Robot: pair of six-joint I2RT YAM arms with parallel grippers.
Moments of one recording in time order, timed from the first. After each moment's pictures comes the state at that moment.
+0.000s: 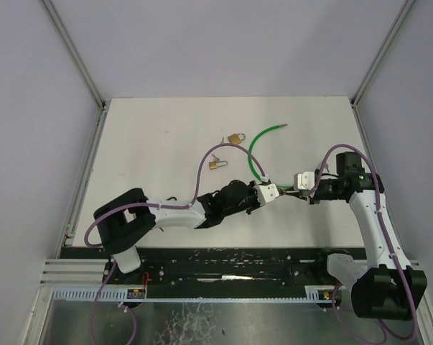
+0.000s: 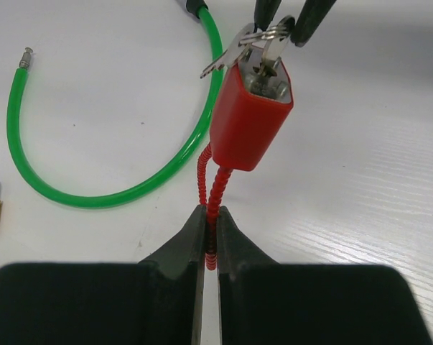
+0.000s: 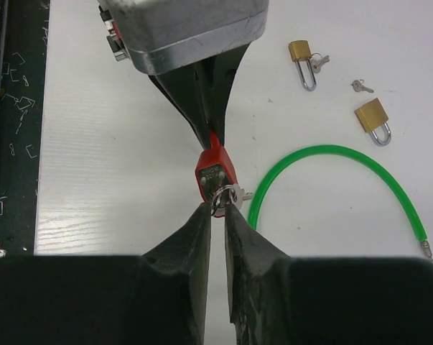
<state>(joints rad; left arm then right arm) -1.08 1.72 0.88 0.50 -0.02 0.27 -0.05 1.03 0.87 -1.06 -1.07 -1.59</state>
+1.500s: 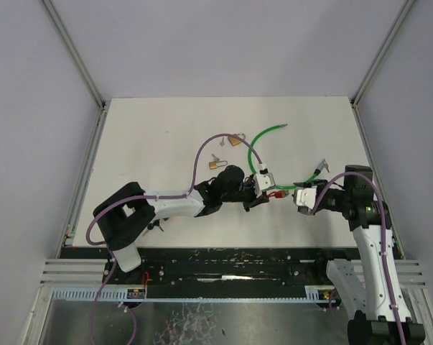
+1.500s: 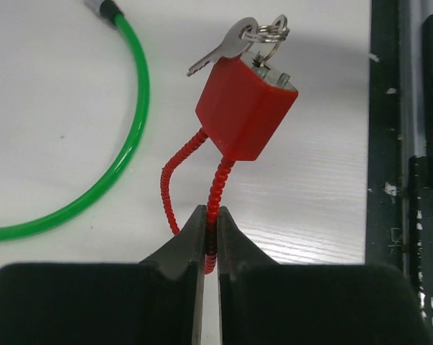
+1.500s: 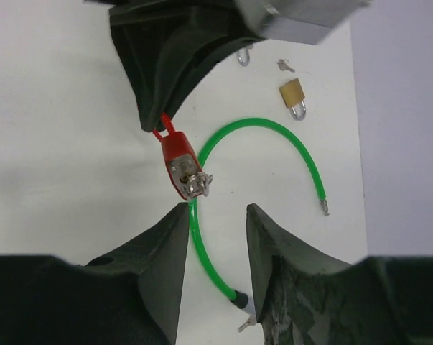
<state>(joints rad) -0.96 1.74 0.96 0.40 0.40 0.14 -0.04 0.77 0.81 -0.98 -0.93 -1.64</state>
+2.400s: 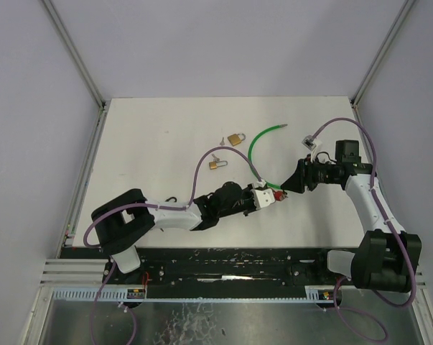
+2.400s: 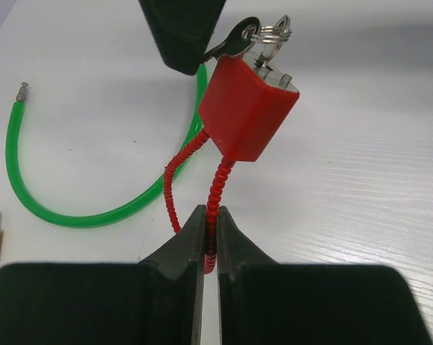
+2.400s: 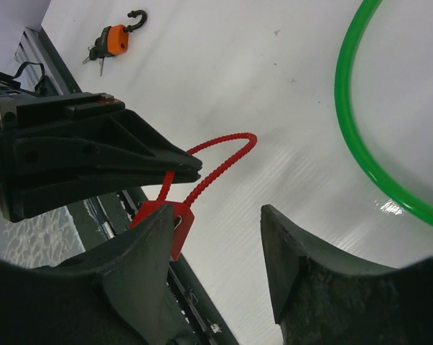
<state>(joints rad) -1.07 1.71 0.81 0.61 0.08 0.33 -0.09 1.23 0.87 -0.68 -1.02 -0.32</state>
